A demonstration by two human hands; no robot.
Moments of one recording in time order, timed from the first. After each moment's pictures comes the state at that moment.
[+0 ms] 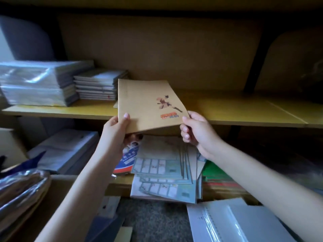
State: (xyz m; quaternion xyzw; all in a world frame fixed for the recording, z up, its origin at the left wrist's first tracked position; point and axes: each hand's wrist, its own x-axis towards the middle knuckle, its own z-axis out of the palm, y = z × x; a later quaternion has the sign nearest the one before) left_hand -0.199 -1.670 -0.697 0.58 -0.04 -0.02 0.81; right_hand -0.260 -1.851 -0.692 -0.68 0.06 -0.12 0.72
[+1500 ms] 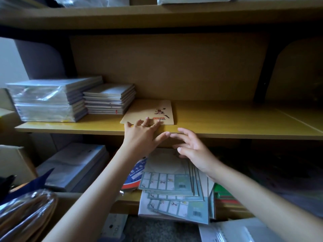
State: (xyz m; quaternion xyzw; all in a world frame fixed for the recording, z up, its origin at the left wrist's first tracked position) left_hand -0.136 -1.697 -0.698 0.95 -0.26 0.20 -0.01; right_hand -0.238 -1.841 -0.716 -0.79 -0.01 -0.12 0.60
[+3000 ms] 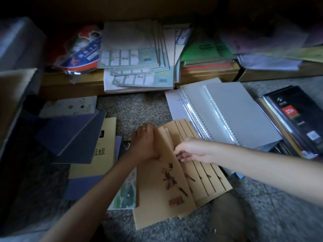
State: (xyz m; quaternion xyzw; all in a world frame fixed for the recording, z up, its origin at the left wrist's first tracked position) left_hand -0.343 -1.684 -0.982 0.91 -0.33 -0.21 0.13; right_hand -0.440 -1.830 -0.943 -0.64 0.37 0.31 0.60
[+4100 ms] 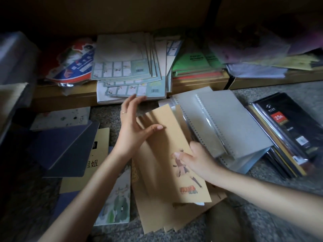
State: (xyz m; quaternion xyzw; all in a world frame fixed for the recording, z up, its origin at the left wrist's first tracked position) left_hand -0.326 -1.696 -0.907 0.80 -0.30 -0.07 0.51; right_hand -0.477 -1.831 -0.916 -0.83 0.27 0.06 0.49
